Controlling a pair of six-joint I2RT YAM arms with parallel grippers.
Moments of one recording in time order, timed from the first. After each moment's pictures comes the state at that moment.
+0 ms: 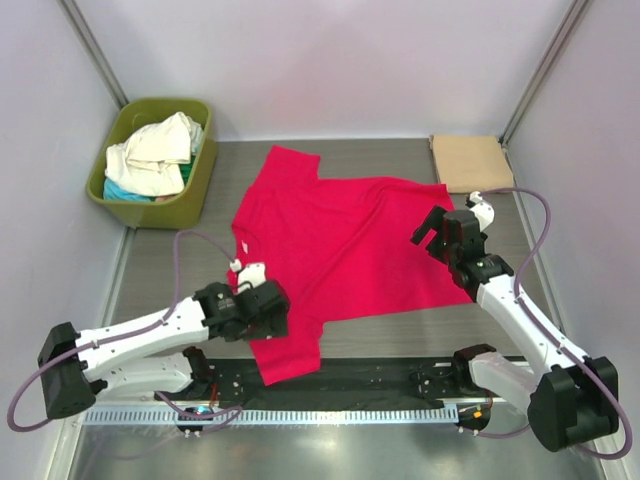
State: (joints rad) left arm -1.04 1.03 0.78 -1.00 -0.32 -1.08; right arm 0.24 1.03 0.68 -0.30 0.28 0.69
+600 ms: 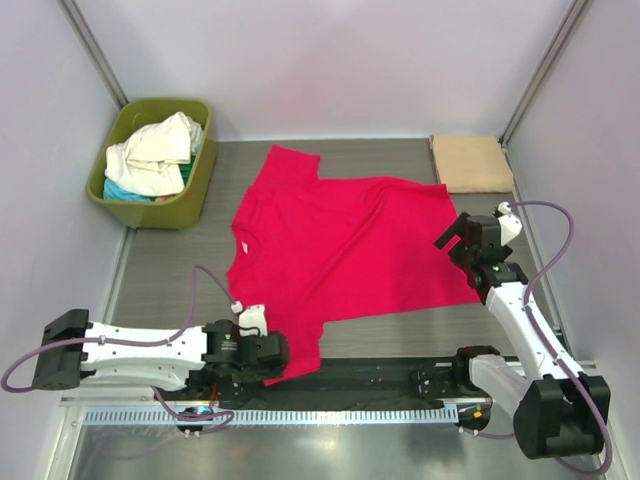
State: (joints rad) left arm -1.43 0.97 0.51 -0.92 -0.25 -1.51; right arm 0.07 0.96 0.64 -0.38 0.28 0.69
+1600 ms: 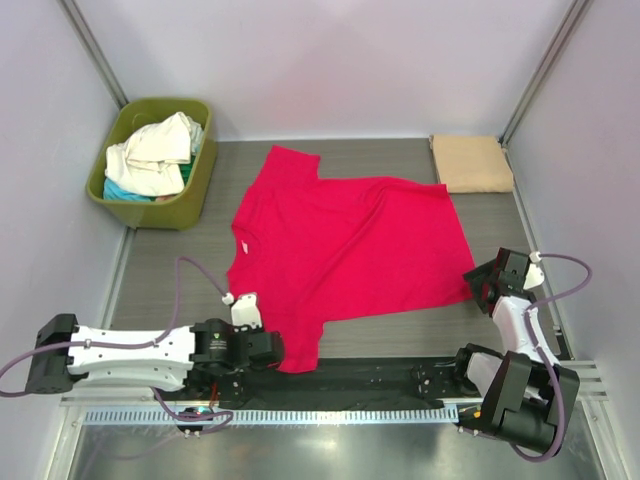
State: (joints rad) left arm -1.44 0.89 0.51 -0.92 -0.44 -1.53; right arm -0.35 0.98 0.38 -0.32 0.05 0.79
